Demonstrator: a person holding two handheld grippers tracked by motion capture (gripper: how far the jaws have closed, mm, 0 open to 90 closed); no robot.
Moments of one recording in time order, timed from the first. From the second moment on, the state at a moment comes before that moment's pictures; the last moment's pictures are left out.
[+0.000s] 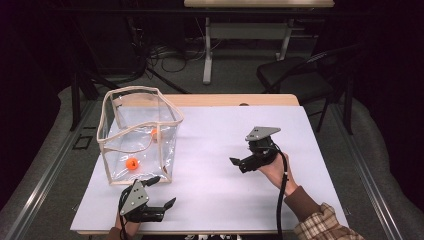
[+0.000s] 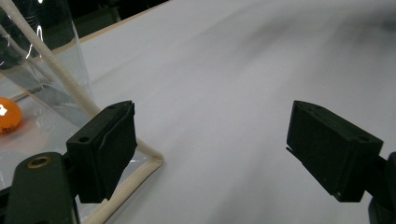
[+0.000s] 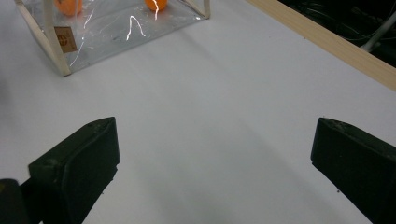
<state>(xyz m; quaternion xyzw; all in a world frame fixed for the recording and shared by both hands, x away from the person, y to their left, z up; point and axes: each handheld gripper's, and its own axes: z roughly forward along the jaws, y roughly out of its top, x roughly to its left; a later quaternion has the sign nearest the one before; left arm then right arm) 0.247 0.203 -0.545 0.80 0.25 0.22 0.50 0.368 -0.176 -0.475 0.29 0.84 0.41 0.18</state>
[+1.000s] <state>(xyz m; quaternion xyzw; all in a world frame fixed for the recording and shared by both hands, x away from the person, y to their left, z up) 0.248 0.202 -0.545 0.80 0.25 0.22 0.50 0.324 -0.202 -0.511 0.29 0.85 0.40 0.18</state>
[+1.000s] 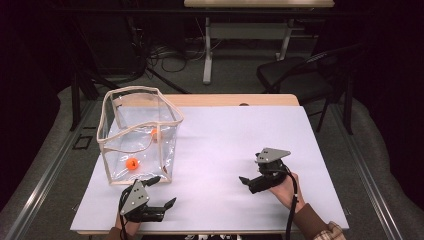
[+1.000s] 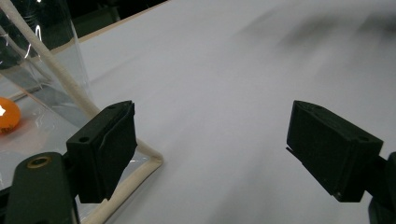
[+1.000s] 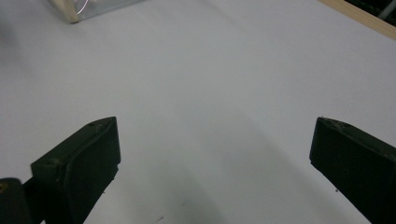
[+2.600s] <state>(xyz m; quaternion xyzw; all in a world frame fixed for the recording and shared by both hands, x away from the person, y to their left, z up) 0.248 0.202 -0.546 0.80 0.25 0.22 0.49 0.271 -0.243 -0.548 0.31 0.83 0.39 0.23</state>
